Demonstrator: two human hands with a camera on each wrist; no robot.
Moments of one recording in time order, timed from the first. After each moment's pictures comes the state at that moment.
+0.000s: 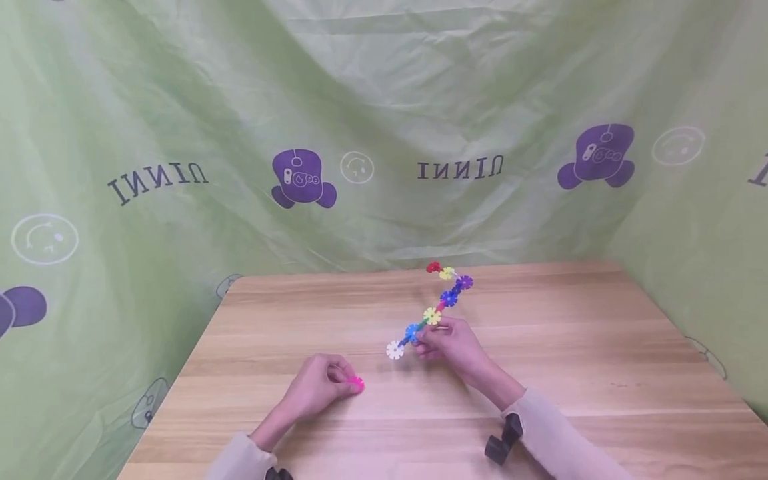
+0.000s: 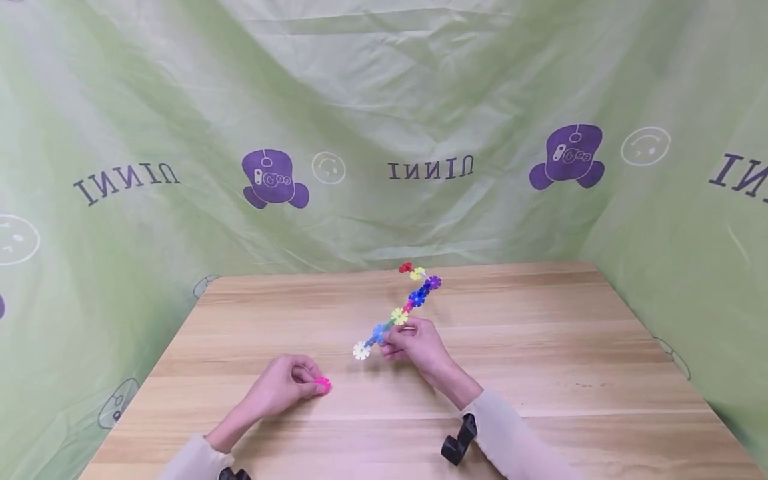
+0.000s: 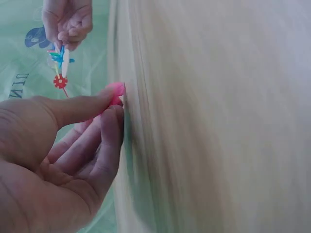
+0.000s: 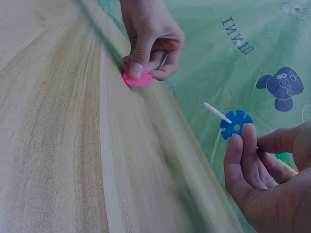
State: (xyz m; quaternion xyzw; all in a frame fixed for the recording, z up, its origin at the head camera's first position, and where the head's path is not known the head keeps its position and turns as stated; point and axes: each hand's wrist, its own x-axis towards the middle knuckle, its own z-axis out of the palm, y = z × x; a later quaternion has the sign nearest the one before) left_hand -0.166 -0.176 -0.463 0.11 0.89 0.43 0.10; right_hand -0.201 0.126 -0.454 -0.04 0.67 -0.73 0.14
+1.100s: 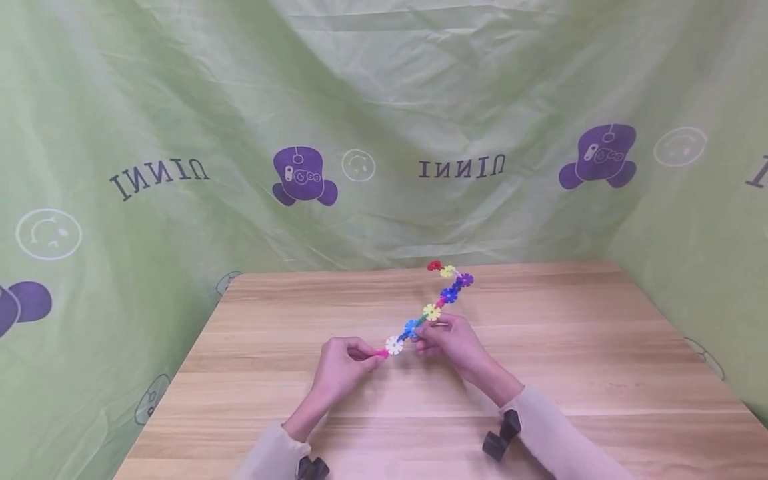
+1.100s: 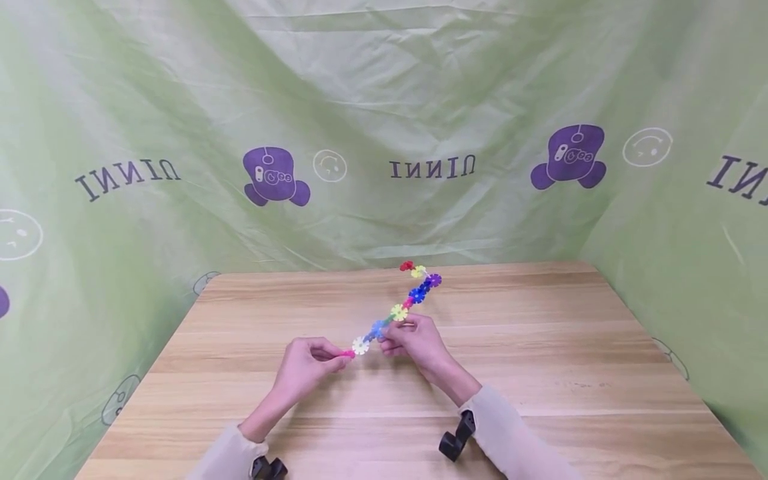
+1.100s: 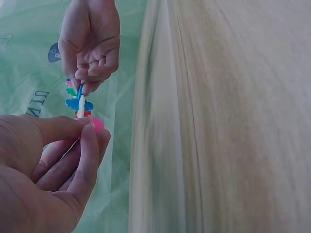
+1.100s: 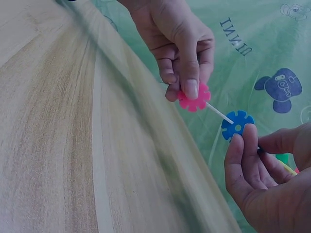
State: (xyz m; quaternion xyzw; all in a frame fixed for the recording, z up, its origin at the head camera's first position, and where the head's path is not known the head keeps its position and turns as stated) left_hand -0.171 -0.124 -0.445 0.05 0.85 0.52 0.00; right_hand -0.202 0.123 -0.445 -0.02 0.68 -0.72 0.13
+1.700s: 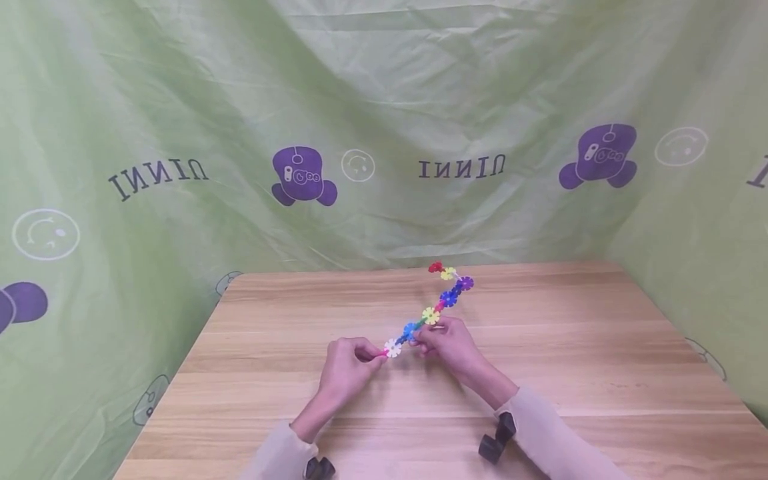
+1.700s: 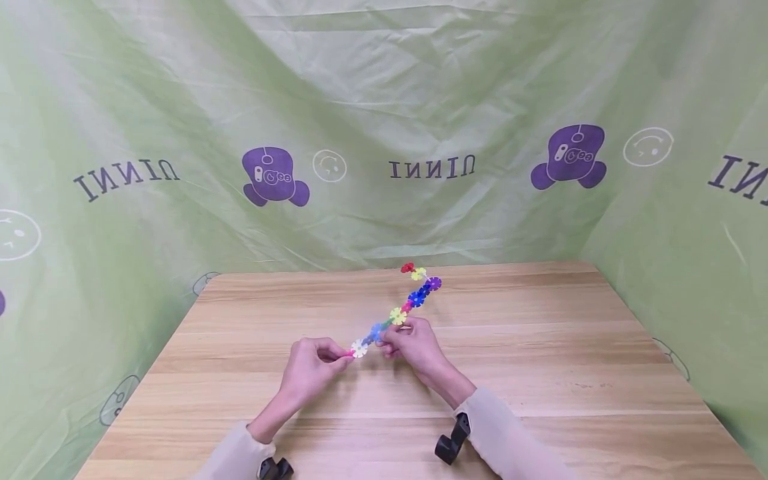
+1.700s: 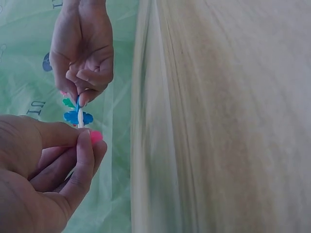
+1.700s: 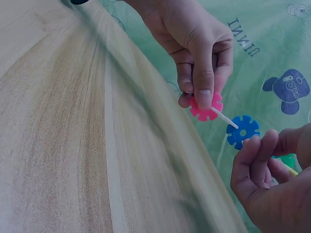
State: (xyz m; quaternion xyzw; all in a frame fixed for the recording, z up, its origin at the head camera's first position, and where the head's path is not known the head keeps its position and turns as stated) left_hand -0.170 -0.112 -0.446 0.08 0.88 0.47 -0.04; right_hand -0.201 0.117 -0.450 -0.01 0.69 -0.72 0.12
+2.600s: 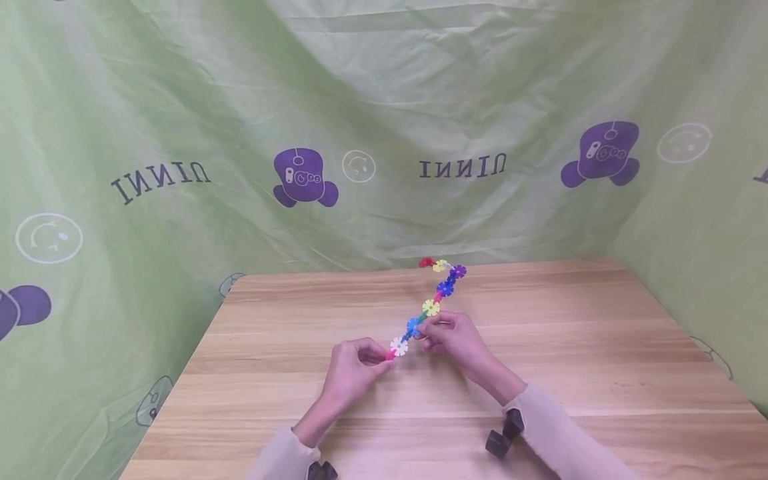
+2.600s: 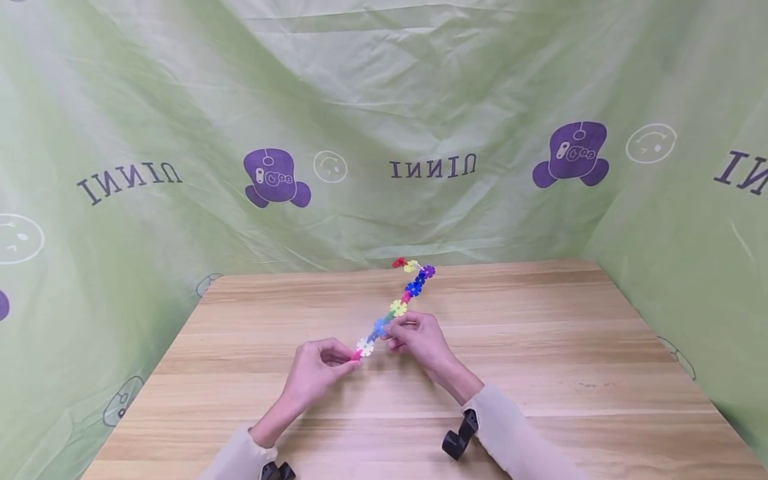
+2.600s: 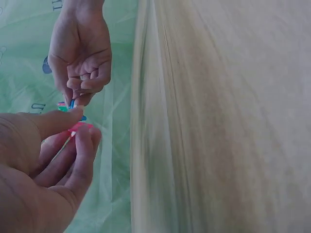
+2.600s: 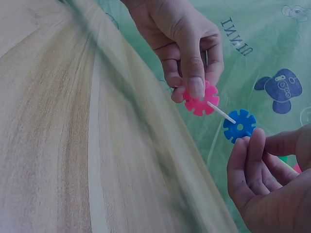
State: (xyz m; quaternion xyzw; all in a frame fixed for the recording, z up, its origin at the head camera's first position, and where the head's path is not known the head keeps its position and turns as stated) left_hand -0.167 -0.109 -0.447 0.08 0.85 0.53 0.00; right_hand -0.206 0.124 -0.445 -0.01 0.70 -0.70 0.11
